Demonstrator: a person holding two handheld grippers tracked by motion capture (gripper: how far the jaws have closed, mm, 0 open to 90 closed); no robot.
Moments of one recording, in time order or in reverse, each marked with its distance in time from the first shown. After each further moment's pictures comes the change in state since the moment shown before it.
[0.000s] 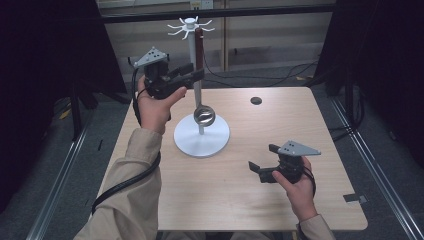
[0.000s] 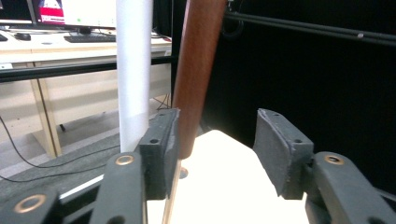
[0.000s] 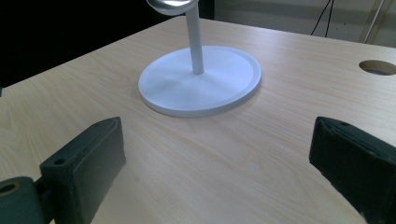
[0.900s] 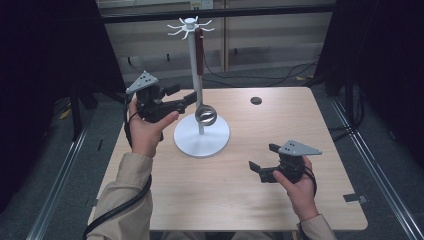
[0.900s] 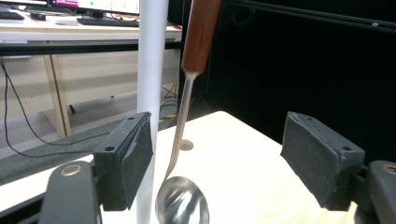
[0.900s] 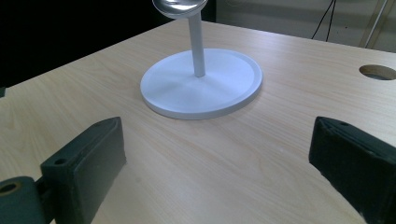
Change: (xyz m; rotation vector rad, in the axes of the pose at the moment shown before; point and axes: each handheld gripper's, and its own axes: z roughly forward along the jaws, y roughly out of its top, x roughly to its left) left arm -0.001 -0.046 -0.030 0.029 0.051 -0.047; right arm 0.000 0.002 -0.002 -0.002 0.007 -0.009
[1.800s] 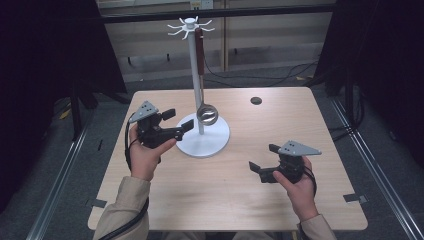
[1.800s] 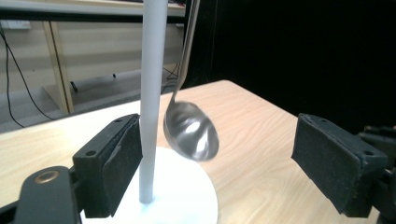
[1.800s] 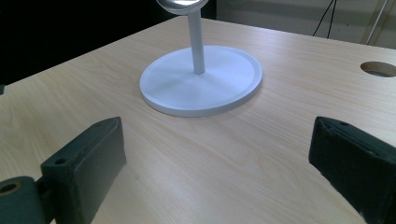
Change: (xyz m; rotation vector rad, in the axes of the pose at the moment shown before) left arm 0.006 -0.068 -0.013 0.065 0.014 -0.006; right arm -0.001 -0.002 0.001 0.007 0.000 0.002
